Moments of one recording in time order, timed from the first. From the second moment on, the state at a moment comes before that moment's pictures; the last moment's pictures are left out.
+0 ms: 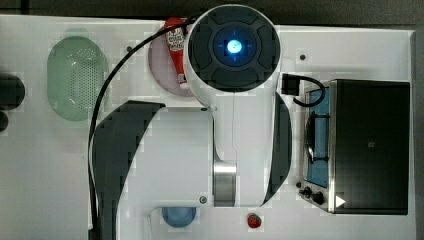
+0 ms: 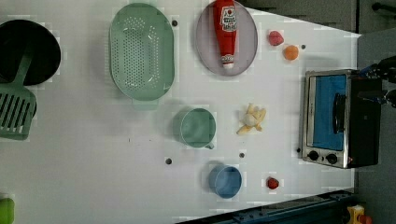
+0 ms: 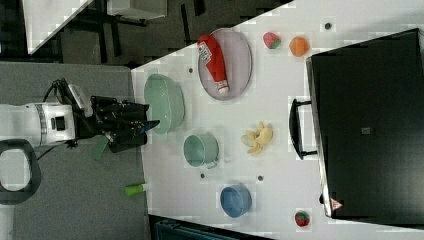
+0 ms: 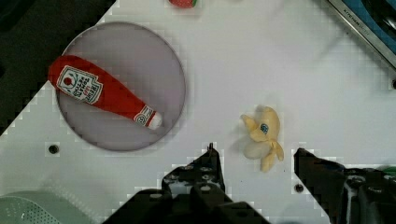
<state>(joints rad) 0.02 -0.02 -0.01 -1.78 -0.03 0.21 0.08</state>
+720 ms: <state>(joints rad) 0.03 -0.44 -0.05 -2.17 -0.06 0.32 0.08</state>
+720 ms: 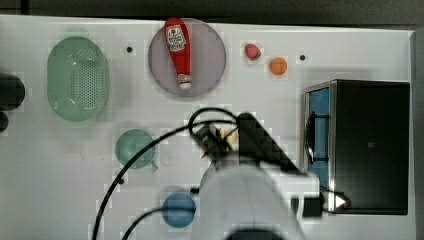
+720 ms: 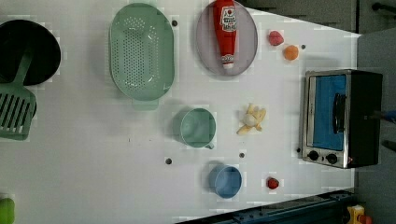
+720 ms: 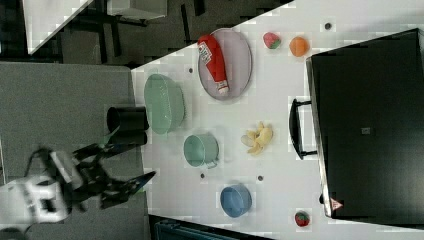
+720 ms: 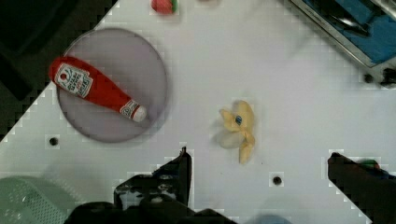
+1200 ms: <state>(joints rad) 0.01 -0.09 -0.06 -2.44 -0.06 0.75 0.08</state>
